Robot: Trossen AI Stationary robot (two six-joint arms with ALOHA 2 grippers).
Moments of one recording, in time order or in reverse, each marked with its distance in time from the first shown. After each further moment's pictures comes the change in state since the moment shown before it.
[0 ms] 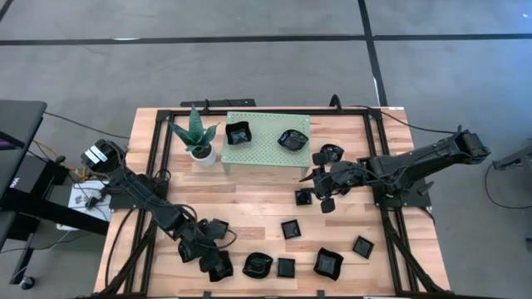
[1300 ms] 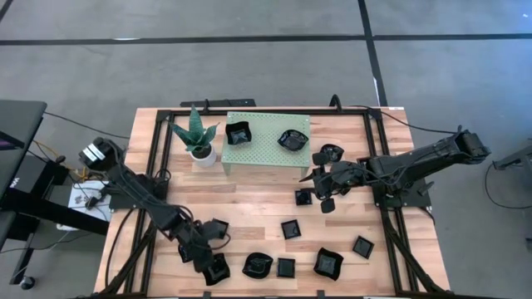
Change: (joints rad) left arm -0.032 -0.032 -0.021 -0.071 0.072 -0.097; right arm 0.000 0.000 0.000 0.000 0.000 0.000
